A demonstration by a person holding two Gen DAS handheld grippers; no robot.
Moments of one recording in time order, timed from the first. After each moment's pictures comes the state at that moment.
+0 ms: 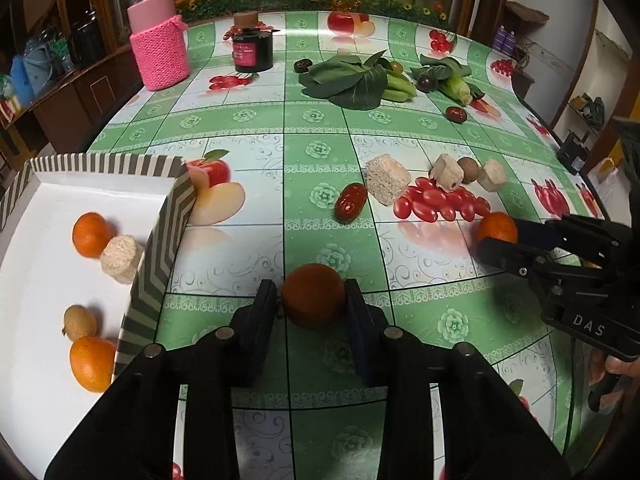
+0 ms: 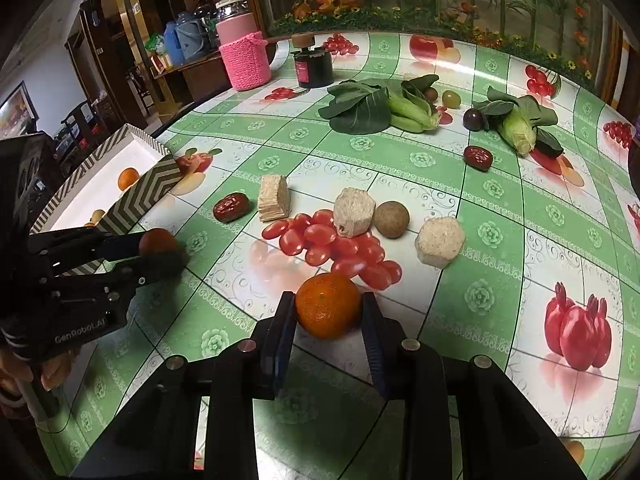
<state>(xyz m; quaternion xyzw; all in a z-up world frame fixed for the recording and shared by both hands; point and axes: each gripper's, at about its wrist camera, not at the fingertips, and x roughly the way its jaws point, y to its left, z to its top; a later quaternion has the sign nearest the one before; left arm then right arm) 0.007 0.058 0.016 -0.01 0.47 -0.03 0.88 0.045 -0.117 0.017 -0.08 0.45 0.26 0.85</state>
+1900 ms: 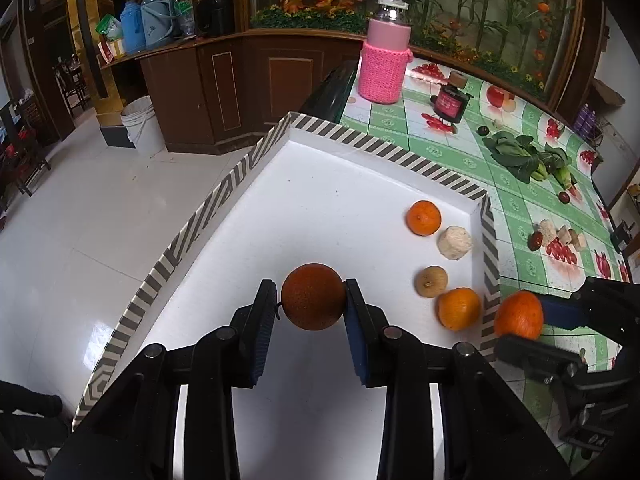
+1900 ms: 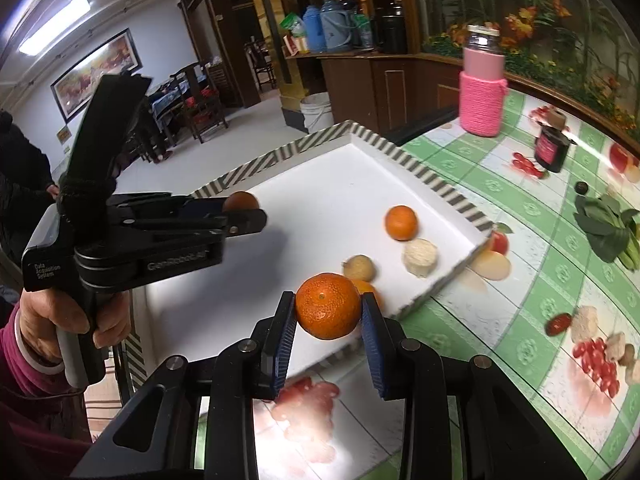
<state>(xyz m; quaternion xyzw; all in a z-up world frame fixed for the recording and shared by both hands) -0.062 0.262 0.050 -0.08 0.44 0.11 0.89 -0.042 0.106 0.062 -0.13 0.40 0.45 0.79</state>
